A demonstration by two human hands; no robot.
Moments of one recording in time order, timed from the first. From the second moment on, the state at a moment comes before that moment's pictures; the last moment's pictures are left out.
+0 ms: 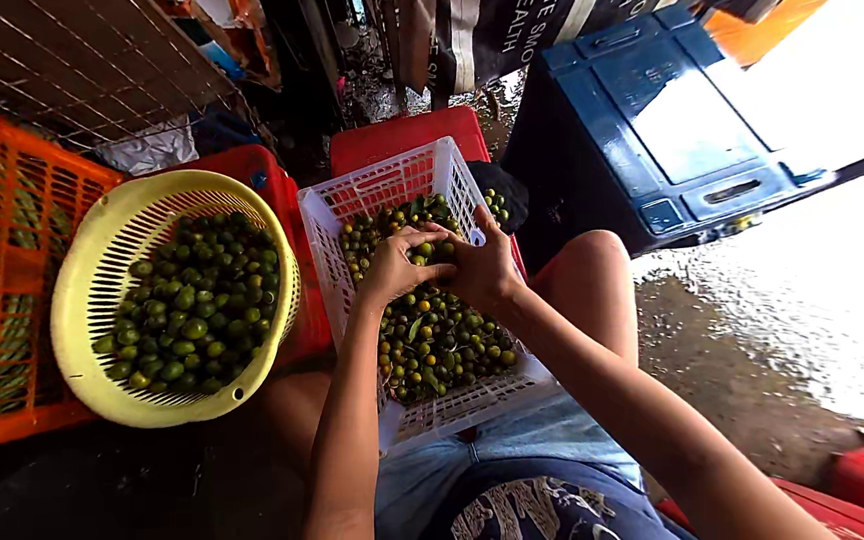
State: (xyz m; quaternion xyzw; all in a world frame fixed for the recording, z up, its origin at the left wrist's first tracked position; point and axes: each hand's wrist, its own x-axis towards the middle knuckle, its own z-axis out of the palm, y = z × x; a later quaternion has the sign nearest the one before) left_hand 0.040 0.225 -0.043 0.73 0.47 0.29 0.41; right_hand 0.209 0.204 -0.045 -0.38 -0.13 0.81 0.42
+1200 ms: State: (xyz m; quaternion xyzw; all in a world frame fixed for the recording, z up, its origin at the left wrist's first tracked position) left_hand 0.005 0.240 -0.038 0.43 0.48 0.45 0.62; right_hand 0.214 0.213 -0.044 -0.28 -0.22 0.79 0.50
